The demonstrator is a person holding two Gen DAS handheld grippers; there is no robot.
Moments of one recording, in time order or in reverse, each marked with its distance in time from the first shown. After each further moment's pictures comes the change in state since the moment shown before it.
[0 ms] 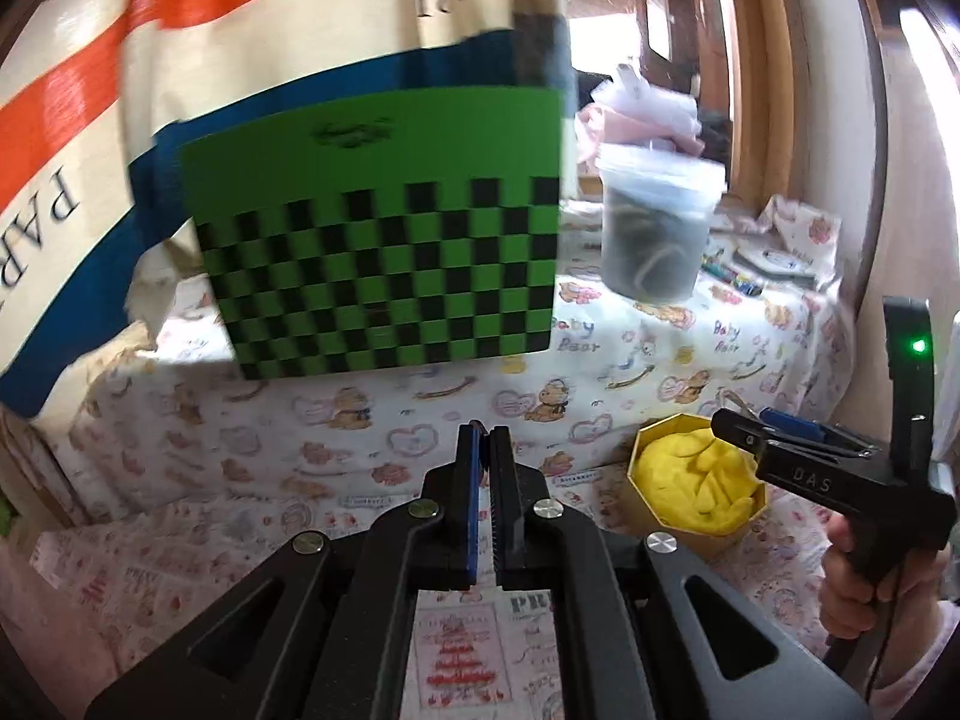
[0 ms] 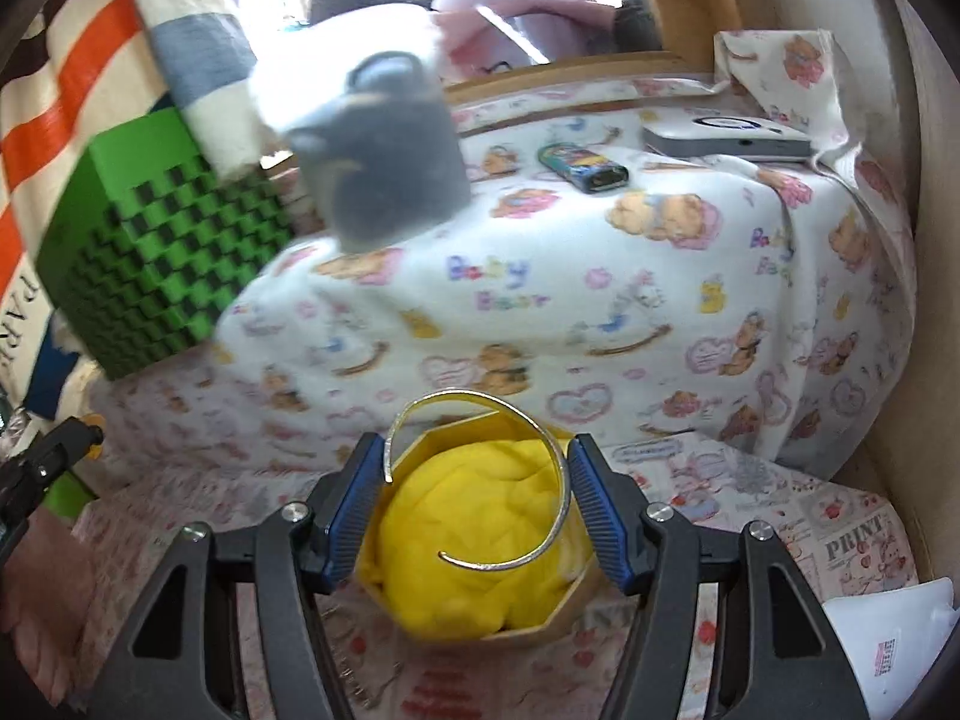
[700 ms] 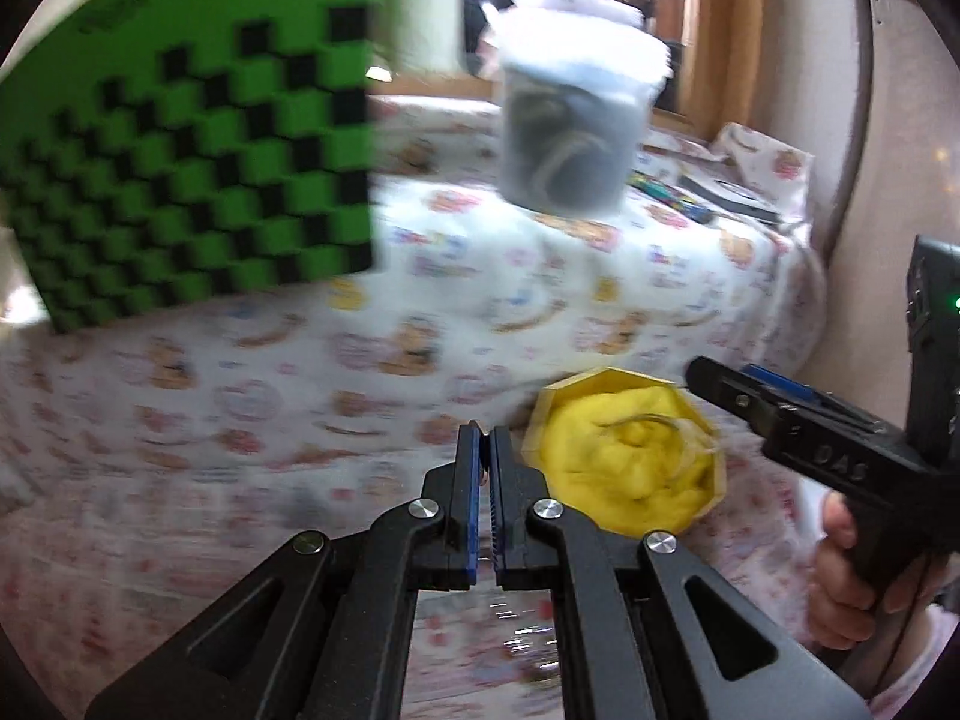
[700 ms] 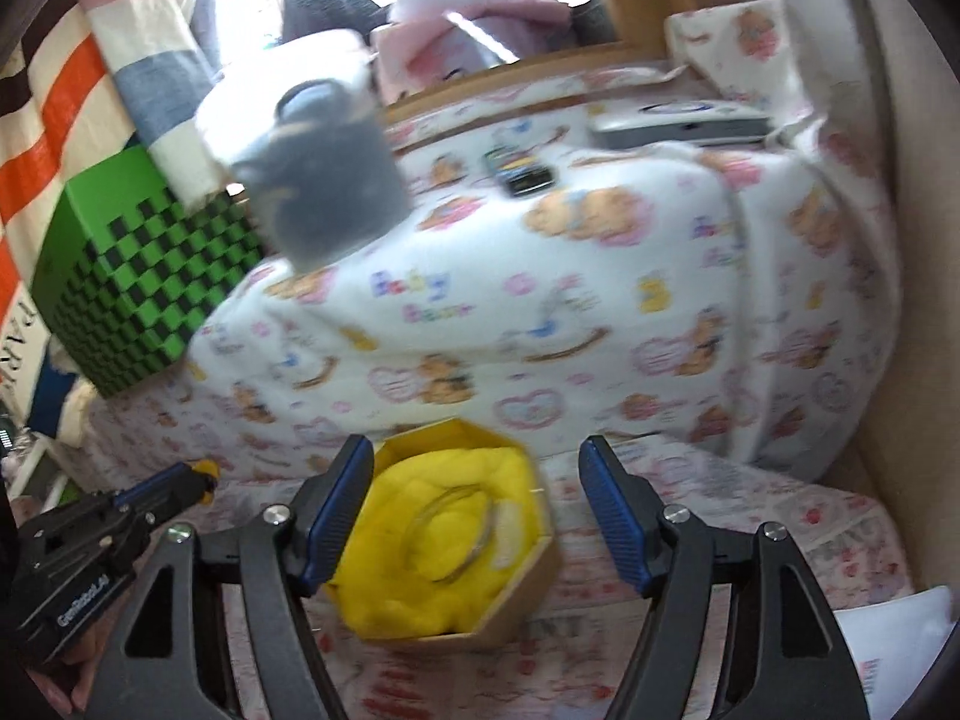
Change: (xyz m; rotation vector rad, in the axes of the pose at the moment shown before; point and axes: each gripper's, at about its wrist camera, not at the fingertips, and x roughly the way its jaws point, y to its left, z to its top) left arm 0.064 -0.051 -0.008 -0.019 0.159 -0.213; right arm -0.014 -0.032 0.002 0.051 -0.029 -0.013
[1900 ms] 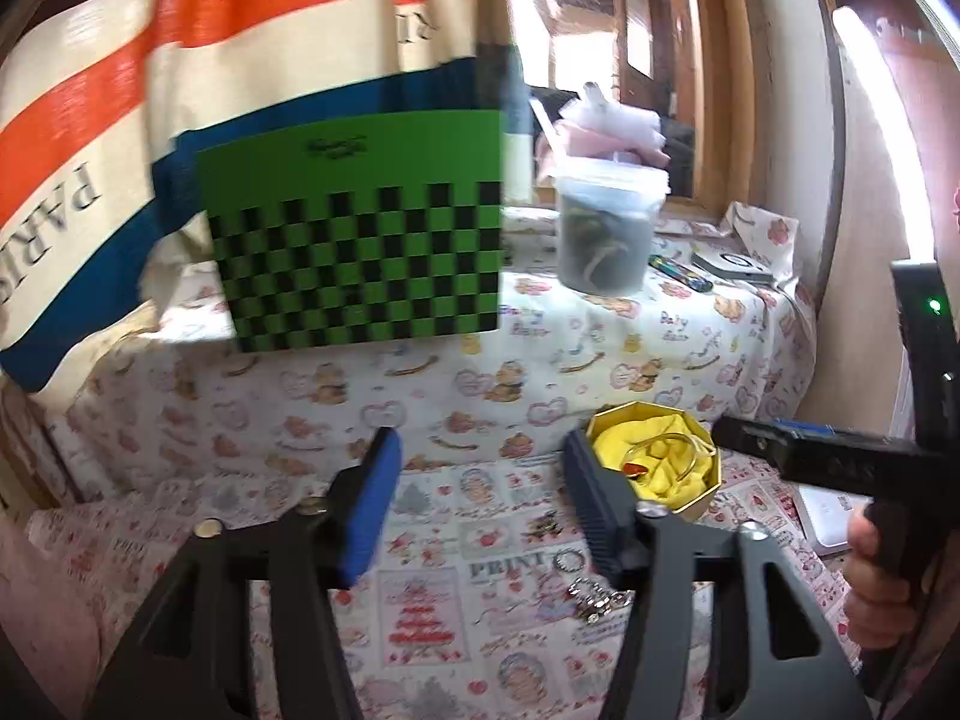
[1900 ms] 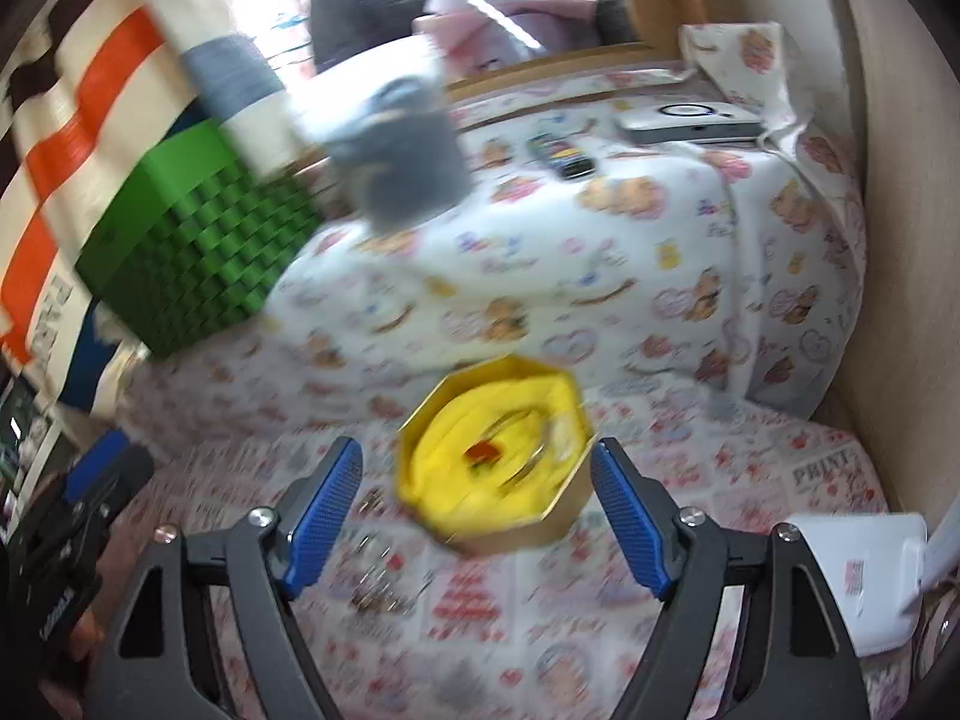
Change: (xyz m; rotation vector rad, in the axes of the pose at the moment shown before) left arm -0.108 0.026 -0.033 -0.008 -0.211 0.158; right arm -0.045 0.038 -0.017 0.000 0.106 0.038
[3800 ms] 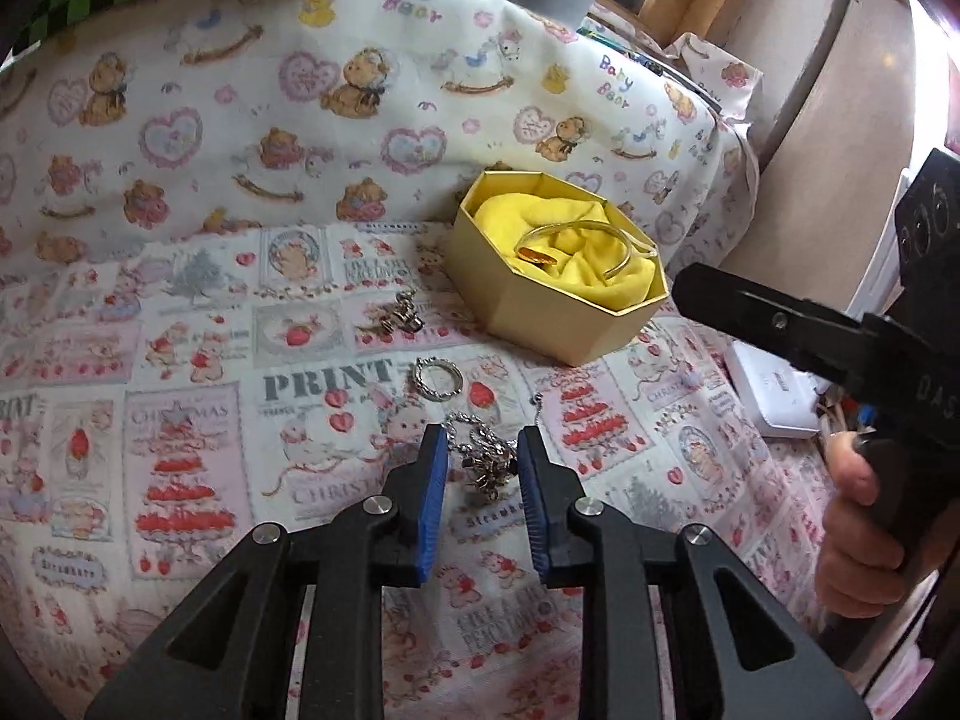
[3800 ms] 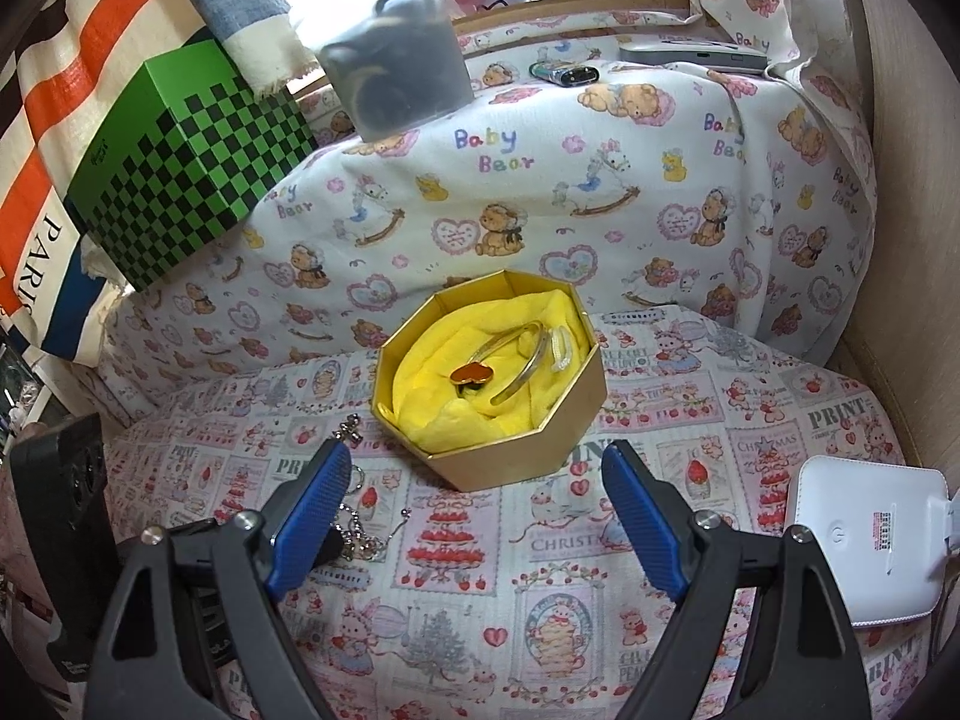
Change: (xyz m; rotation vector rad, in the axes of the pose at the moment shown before) left arm 0.103 -0.032 -0.076 -0.096 0.425 -0.387; right arm 0.018 -0.011 -0.031 -0.023 0.065 -0.018
